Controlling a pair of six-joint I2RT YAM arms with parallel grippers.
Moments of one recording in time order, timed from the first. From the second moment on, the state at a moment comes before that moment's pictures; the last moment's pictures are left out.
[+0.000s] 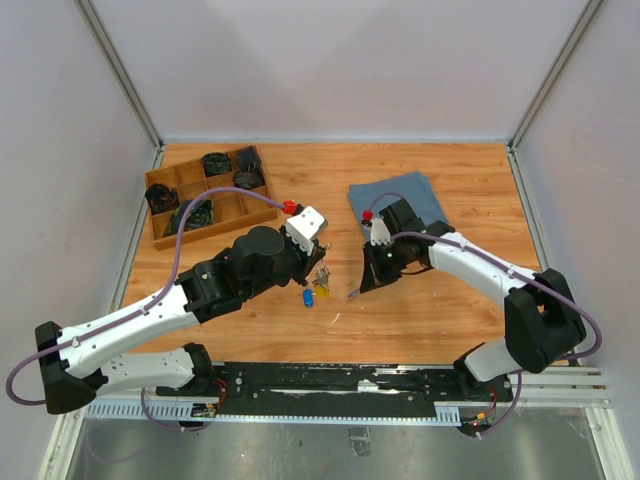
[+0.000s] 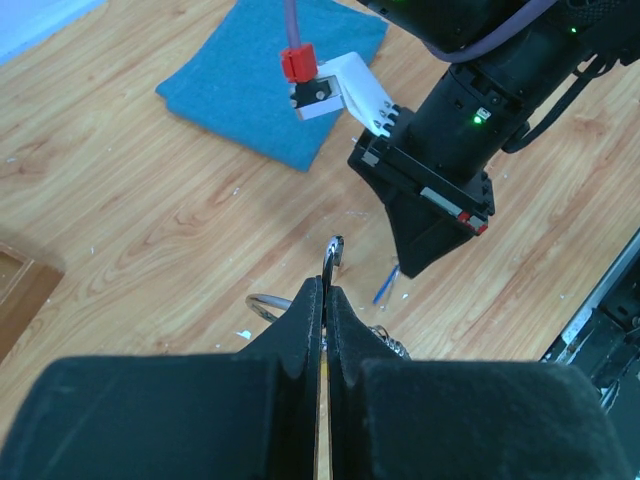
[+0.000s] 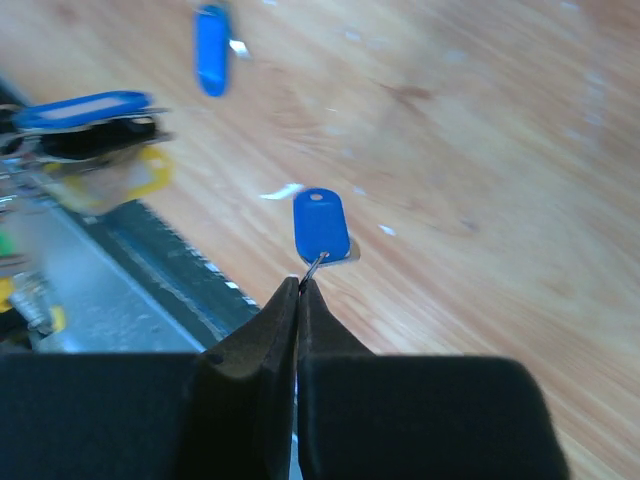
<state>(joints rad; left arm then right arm) -1.04 1.01 0.97 -0.29 -0.25 -0.09 0.55 1.46 0.97 -0.67 -0.43 0.28</state>
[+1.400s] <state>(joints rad) -1.04 1.01 0.97 -0.29 -0.26 -0.10 0.56 1.35 0.86 -0.64 -0.07 0.30</state>
